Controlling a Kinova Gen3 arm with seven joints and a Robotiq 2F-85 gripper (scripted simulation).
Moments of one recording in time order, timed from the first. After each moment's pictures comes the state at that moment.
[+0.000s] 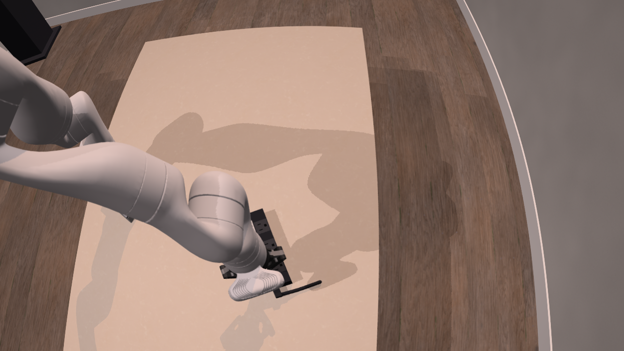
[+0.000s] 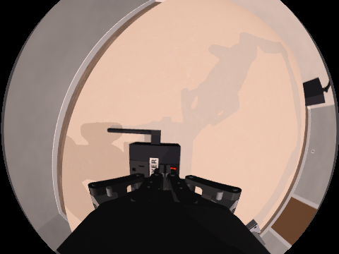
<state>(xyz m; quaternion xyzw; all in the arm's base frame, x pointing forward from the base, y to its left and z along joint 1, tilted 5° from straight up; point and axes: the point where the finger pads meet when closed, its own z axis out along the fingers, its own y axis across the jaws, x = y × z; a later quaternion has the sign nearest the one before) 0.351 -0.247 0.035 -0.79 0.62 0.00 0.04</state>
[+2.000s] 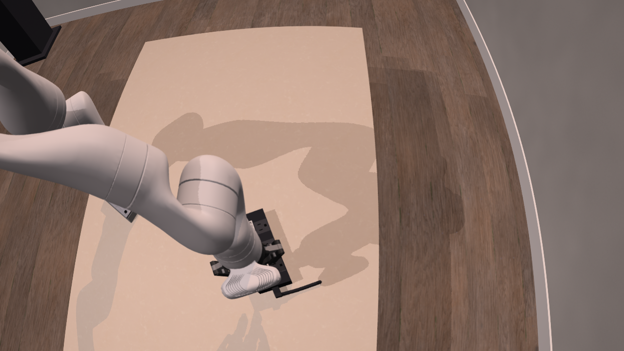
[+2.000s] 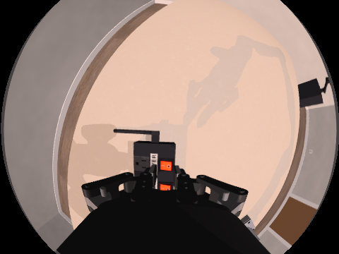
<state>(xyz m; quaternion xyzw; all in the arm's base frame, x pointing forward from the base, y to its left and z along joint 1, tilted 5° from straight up) 0.346 -0.251 0.073 -0.79 0.62 0.00 0.04</state>
